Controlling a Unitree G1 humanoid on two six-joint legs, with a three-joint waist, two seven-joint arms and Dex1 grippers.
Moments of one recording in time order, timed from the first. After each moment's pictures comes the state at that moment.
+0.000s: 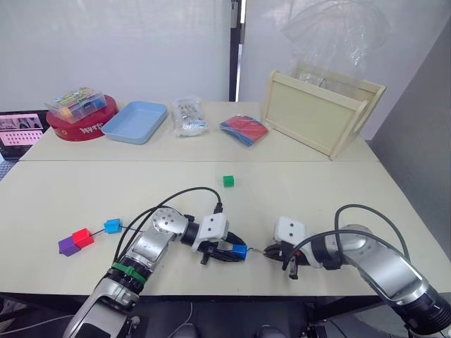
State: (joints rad) left arm -0.56 0.45 -0.35 0.23 -0.15 0.01 -1.35; right arm -0.34 -0.82 0.33 -0.43 0.21 0.73 0.93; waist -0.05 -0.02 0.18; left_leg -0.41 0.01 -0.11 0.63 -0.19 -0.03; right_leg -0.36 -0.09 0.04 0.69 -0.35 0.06
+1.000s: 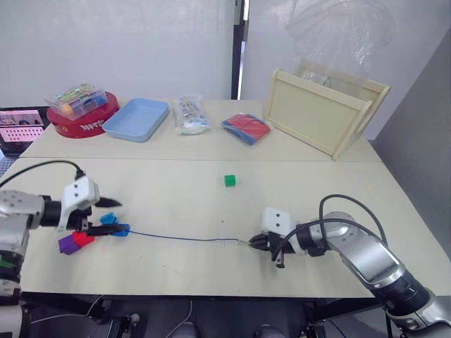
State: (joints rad) left arm -0.57 1.03 0.07 0.58 -0.28 0.03 -1.50; right arm -0.47 -0.72 0.39 -0.33 0.18 0.64 1.02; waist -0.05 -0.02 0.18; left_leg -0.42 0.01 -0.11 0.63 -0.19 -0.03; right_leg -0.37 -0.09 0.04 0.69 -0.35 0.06
